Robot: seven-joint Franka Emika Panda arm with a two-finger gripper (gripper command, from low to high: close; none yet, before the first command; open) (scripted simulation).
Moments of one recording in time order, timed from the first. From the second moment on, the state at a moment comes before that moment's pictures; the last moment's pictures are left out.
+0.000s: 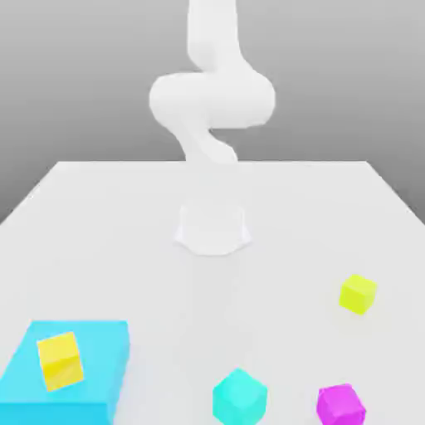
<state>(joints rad) 0.02 -0.72 0.06 -2.35 0.00 2.35 0.81</state>
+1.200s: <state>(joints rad) 0.64 0.30 0.13 -2.77 -0.43 3.06 1.17</state>
